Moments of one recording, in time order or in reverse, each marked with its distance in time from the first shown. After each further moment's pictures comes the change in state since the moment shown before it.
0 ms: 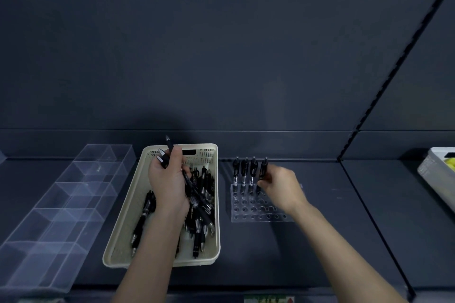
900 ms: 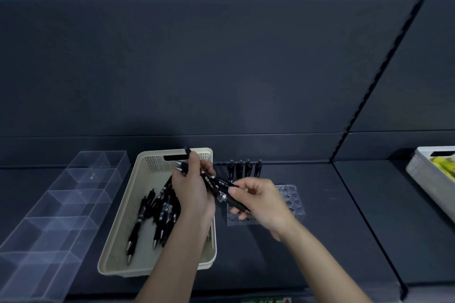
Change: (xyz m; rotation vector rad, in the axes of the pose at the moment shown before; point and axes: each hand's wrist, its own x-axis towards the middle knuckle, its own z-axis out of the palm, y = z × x) left_hand -0.031 -0.014 0.037 -0.287 -0.007 -0.202; right_hand -0.046 -0.054 0.001 0.811 -0.236 0.116
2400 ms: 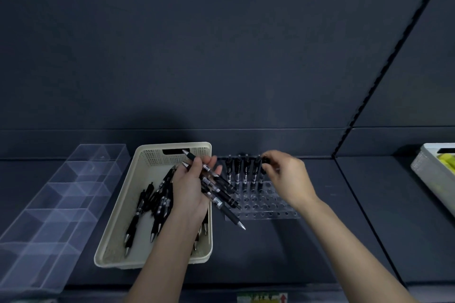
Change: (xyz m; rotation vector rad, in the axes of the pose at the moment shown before) left_hand 0.005 -0.004 -0.014 0.033 -0.131 -0.215; right_hand 0.030 0.007 -0.066 -0.799 0.333 -0.389
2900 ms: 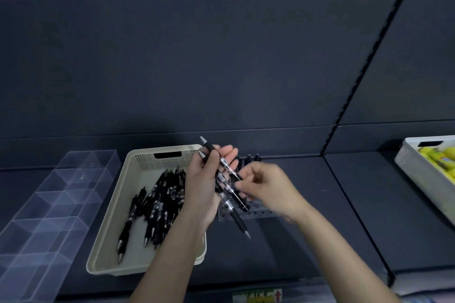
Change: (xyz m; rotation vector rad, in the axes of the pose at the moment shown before) left_hand -0.021 -0.013 0.025 0.043 -0.360 0.093; right_hand -0.025 -0.046 -0.013 0.568 -0.318 0.288
